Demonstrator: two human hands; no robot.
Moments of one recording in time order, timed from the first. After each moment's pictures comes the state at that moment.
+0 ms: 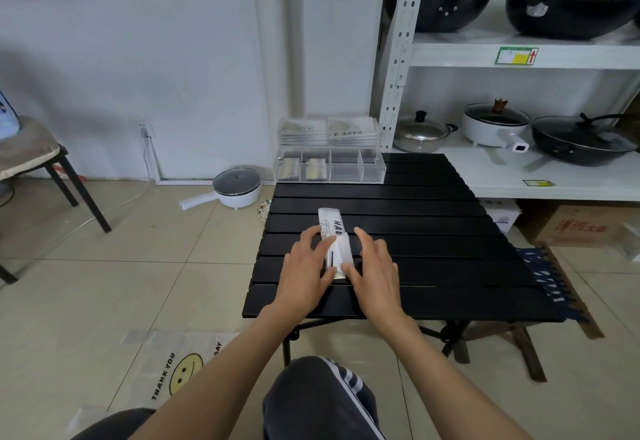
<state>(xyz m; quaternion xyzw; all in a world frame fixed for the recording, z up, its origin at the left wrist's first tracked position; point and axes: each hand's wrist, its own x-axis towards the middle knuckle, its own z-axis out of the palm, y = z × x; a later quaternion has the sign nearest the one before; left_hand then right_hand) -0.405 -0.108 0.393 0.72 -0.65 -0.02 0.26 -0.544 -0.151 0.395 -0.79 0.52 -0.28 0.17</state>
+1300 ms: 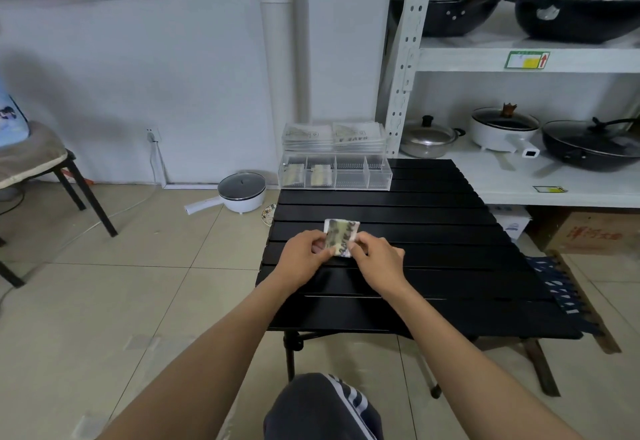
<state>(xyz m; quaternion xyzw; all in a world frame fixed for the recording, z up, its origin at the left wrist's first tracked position) -0.374 -0.145 0.420 0.71 -0.59 -0.19 0.34 -0.530 -0.207 0.408 -0.80 0.51 -0.23 0.23</state>
